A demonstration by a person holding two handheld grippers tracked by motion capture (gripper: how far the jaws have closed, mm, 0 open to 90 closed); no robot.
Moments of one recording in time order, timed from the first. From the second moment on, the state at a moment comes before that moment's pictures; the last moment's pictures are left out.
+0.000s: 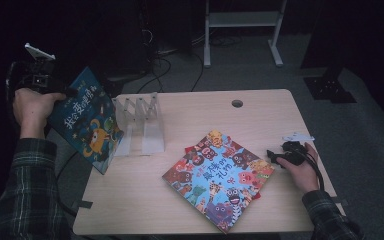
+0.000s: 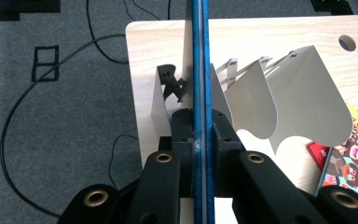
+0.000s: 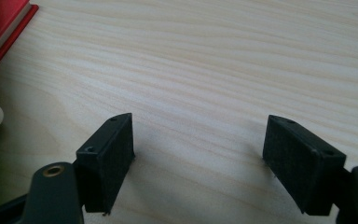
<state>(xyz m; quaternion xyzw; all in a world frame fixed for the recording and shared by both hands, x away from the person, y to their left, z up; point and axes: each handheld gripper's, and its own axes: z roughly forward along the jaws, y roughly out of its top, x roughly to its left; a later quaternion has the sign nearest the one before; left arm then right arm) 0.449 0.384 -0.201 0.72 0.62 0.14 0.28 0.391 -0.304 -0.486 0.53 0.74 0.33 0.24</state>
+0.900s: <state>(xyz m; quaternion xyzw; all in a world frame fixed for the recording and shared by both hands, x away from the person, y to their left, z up) 0.421 0.377 -0.160 0.75 0.56 0.18 0.31 0.390 -0.303 -0.486 0.52 0.74 0.34 0.24</state>
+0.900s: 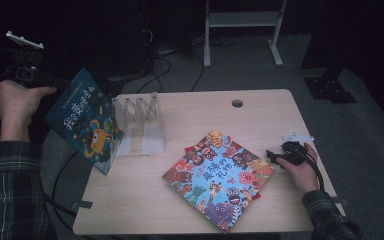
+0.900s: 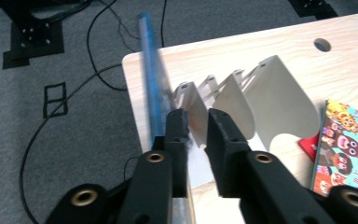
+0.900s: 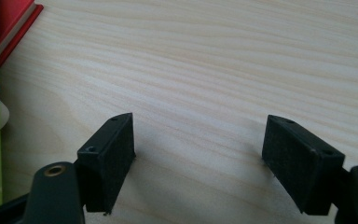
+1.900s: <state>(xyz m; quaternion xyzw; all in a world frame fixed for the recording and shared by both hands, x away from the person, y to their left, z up) 0.417 0.281 -0.256 0.84 0.47 0.08 0.26 0.391 -0.303 -0.486 0.52 0.75 0.34 0.22</state>
